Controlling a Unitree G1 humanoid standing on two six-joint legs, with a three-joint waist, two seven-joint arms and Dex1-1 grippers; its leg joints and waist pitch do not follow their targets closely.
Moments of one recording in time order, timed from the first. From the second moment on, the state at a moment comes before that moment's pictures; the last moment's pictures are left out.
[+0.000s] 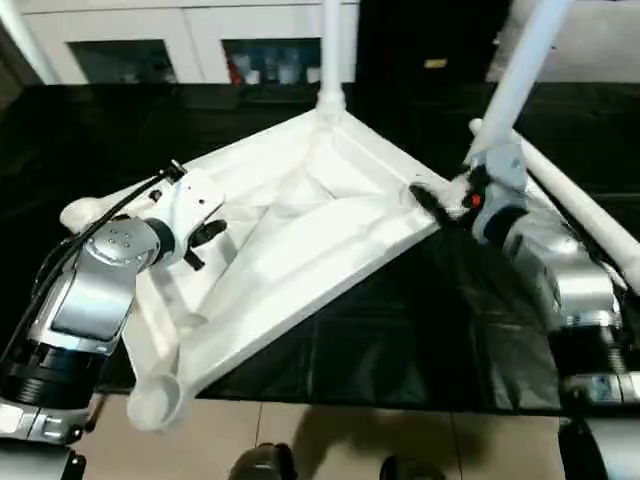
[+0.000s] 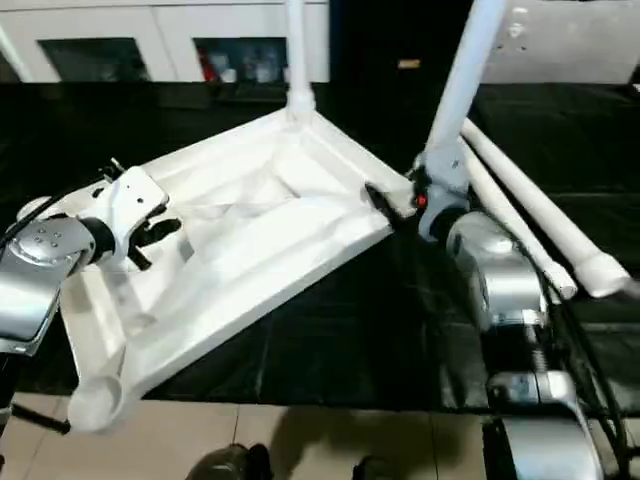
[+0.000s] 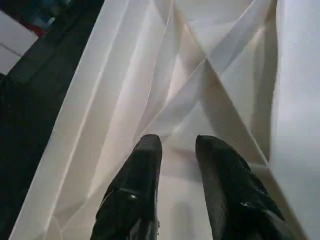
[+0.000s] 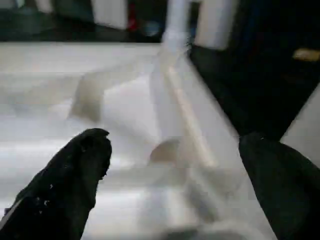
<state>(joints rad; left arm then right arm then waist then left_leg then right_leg) -0.48 0.56 -0.11 0.02 0.19 0.61 -0.65 -0.54 -0.37 -0.01 0.36 0.17 0.26 0.55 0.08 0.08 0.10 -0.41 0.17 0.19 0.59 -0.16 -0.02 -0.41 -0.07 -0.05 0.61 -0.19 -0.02</state>
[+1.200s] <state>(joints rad) -0.46 0.66 -0.21 0.11 0.21 0.61 -0.75 -0.46 -0.37 0.15 0.28 0.06 0.45 0.55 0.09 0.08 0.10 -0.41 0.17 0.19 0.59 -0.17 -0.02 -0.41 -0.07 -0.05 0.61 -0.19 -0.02</state>
